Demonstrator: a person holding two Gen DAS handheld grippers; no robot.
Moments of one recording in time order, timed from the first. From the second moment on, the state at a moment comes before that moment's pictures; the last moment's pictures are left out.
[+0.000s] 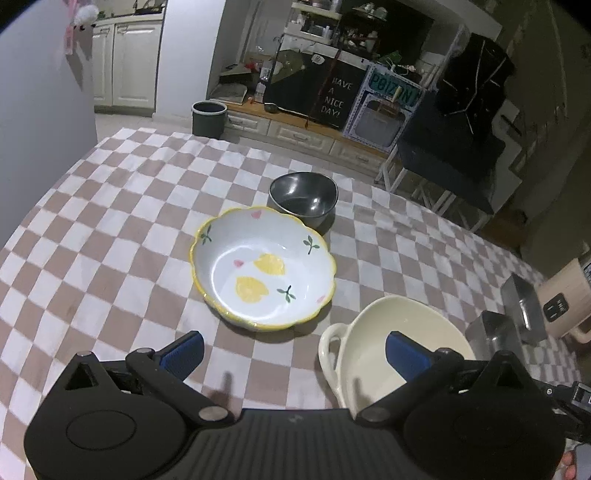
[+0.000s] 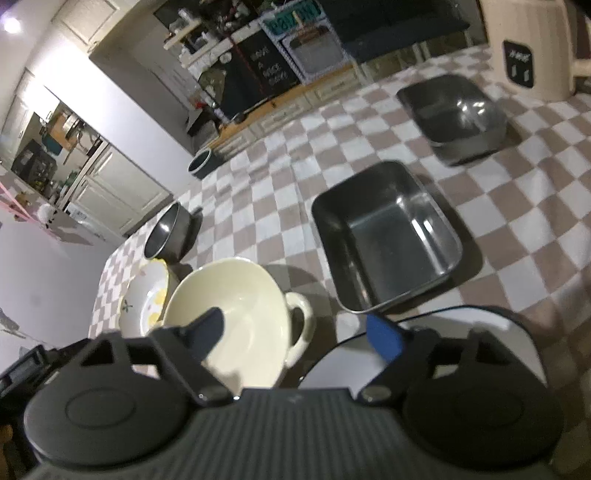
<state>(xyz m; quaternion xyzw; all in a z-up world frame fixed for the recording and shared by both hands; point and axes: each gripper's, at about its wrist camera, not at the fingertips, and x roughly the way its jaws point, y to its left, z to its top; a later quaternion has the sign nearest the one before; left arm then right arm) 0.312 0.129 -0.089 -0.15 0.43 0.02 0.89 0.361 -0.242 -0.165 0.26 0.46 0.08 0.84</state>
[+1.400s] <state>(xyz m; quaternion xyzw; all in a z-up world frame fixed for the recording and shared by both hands) 0.348 0.114 -0.143 -0.17 0.50 -0.03 0.85 0.403 -0.199 -0.189 0.14 0.52 0.10 0.84</state>
